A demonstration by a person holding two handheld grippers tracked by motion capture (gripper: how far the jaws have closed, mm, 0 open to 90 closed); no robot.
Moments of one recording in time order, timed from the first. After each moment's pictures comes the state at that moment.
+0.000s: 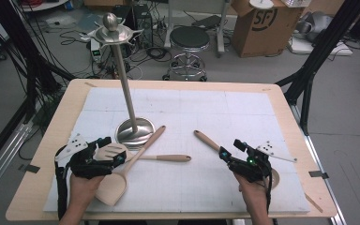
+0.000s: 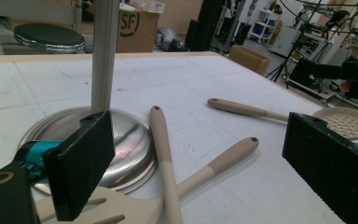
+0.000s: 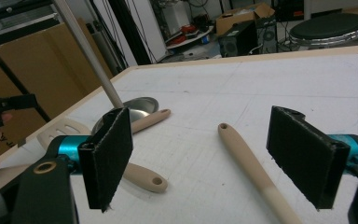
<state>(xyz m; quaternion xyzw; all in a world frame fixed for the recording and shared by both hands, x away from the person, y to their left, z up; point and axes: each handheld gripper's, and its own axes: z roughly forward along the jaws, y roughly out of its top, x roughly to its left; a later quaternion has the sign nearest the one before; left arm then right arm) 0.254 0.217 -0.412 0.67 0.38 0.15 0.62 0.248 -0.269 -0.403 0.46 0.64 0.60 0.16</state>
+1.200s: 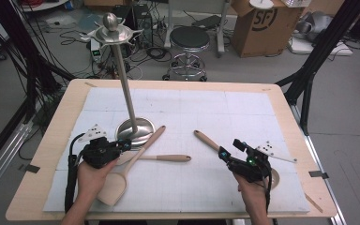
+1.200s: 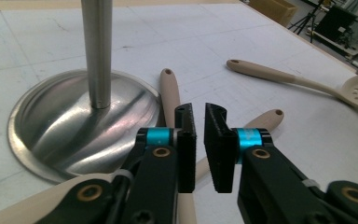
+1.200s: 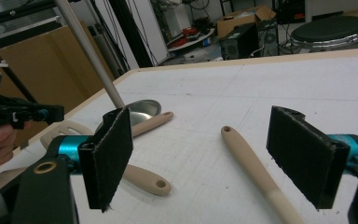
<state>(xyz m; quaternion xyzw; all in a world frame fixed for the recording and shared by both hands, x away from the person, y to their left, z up) 0.288 0.191 -0.407 0.73 0.43 0.12 0.52 0.247 -0.266 -0.401 0.45 0.64 0.60 0.17</state>
